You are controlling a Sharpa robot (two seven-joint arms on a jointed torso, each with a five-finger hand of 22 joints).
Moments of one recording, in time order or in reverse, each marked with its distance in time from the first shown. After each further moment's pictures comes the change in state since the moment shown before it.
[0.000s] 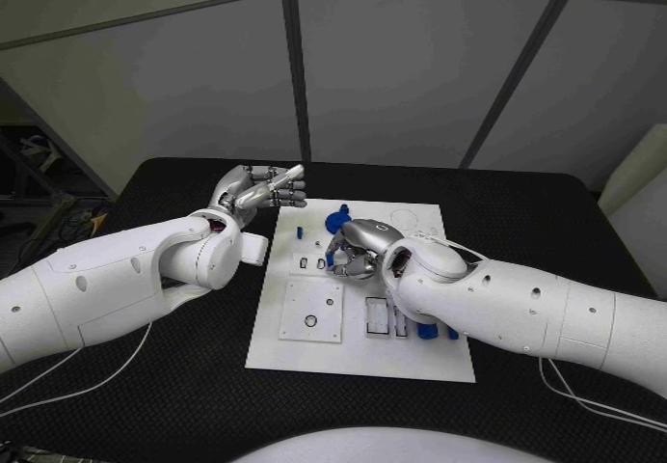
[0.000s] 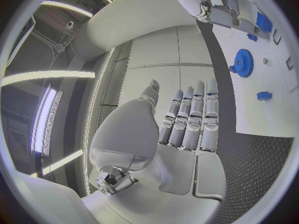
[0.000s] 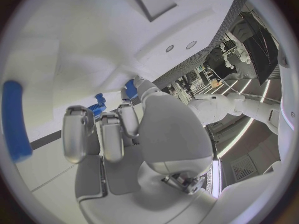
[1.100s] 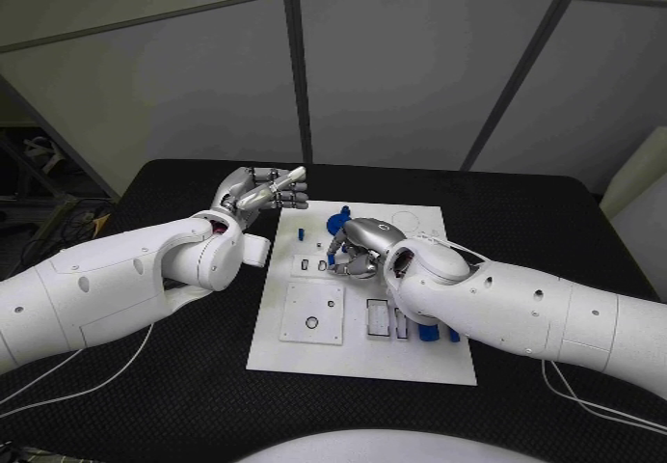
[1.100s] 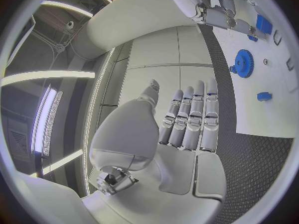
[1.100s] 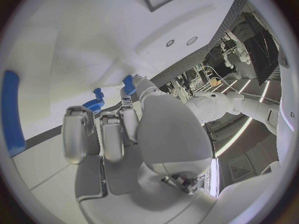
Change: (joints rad) left arm 0.000 0.000 0.000 0.002 0.000 0.000 0.000; left_hand 0.000 0.000 0.001 0.001 0.000 0.000 0.000 0.004 0.000 0.000 0.000 0.004 0.000 0.000 0.000 0.000 -0.001 0.000 0.000 0.000 0.000 0.001; right arm 0.002 -0.001 0.001 -0.001 -0.002 -0.027 0.014; right_hand 0.031 0.031 0.013 -0.007 0.022 0.062 -0.027 0.028 0.015 0.031 -0.024 0.031 0.000 -0.003 -0.004 0.000 0.000 0.000 0.004 -0.004 0.004 0.000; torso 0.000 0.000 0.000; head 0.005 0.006
